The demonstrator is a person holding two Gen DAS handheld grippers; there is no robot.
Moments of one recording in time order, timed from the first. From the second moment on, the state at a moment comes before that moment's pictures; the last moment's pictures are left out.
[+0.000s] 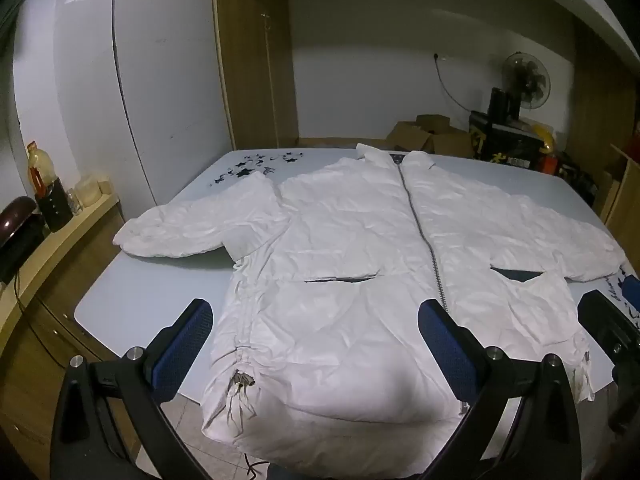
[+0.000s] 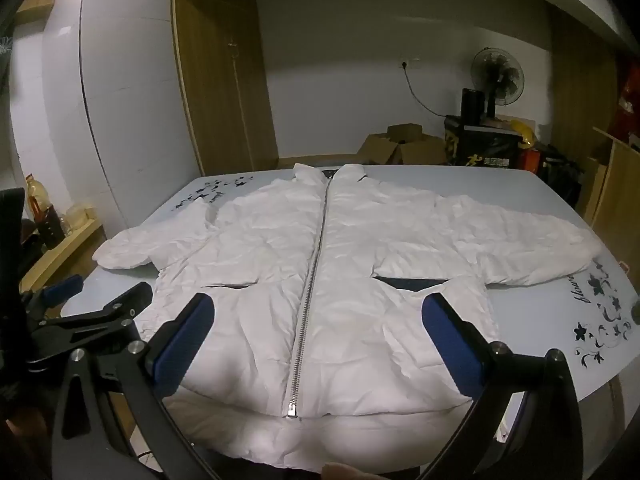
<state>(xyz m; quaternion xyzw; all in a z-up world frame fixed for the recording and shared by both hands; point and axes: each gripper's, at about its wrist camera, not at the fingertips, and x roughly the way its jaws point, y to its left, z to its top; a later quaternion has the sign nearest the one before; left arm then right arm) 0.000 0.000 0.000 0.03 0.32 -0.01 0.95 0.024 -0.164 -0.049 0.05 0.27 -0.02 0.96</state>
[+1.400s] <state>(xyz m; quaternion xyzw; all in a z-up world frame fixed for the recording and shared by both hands) 0.003 0.000 -0.012 0.02 0.35 0.00 0.94 0.025 -0.167 -0.056 0.05 0.29 -0.03 0.96</state>
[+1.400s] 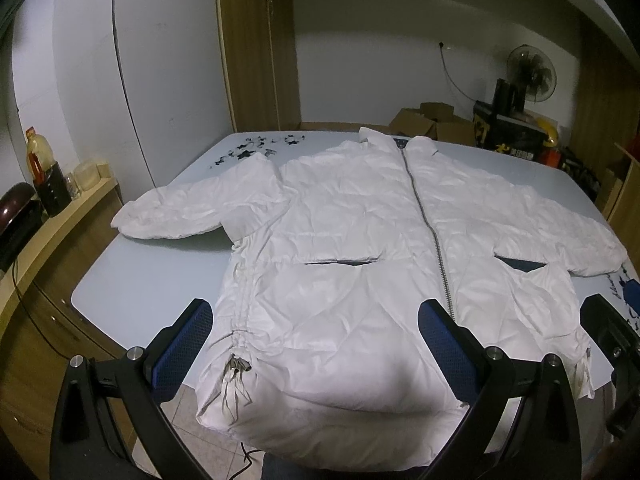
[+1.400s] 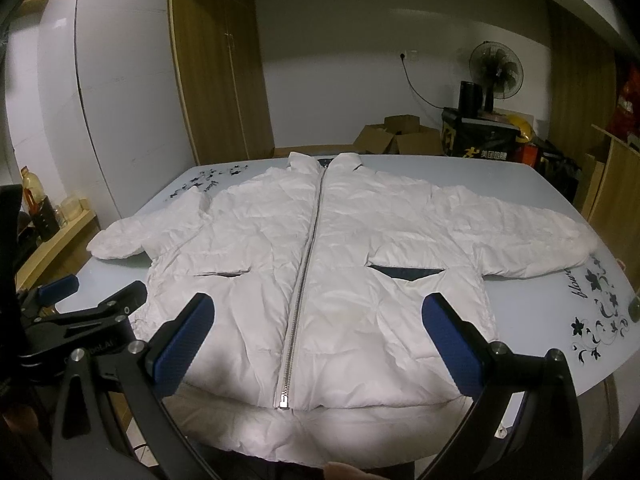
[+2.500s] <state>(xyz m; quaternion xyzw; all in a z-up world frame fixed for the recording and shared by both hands) 0.010 0.003 -0.027 0.02 0.37 0.00 0.93 0.032 -0.161 -0.066 0.05 0.30 -0.02 0.95</state>
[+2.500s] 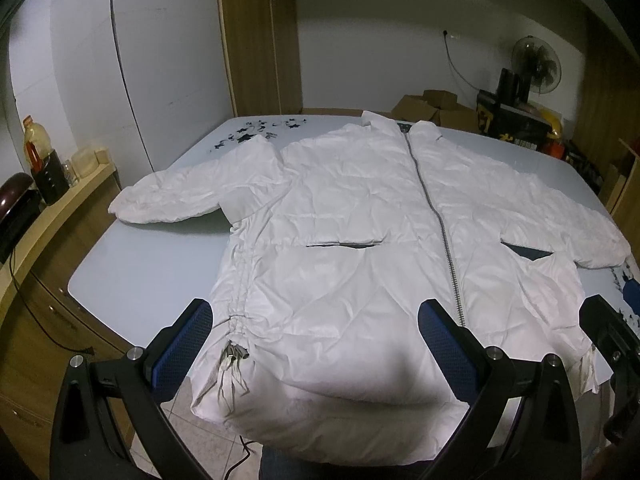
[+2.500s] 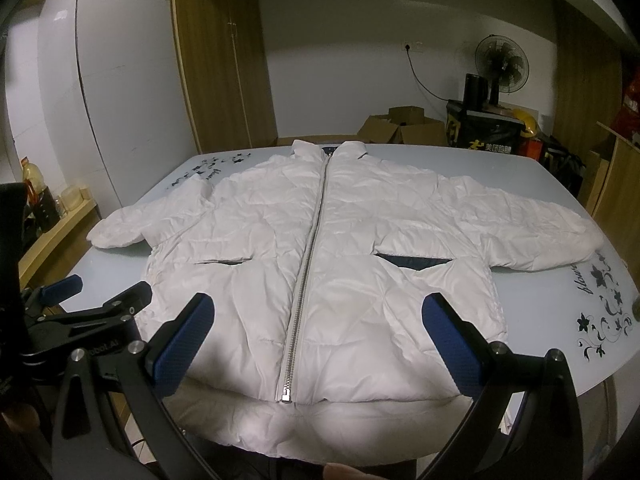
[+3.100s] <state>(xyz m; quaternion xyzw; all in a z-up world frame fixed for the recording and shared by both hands) 0.009 0.003 -0.029 0.02 0.38 0.00 0.93 0.032 -0.157 -0.070 0.05 0.31 -0.02 0.95</state>
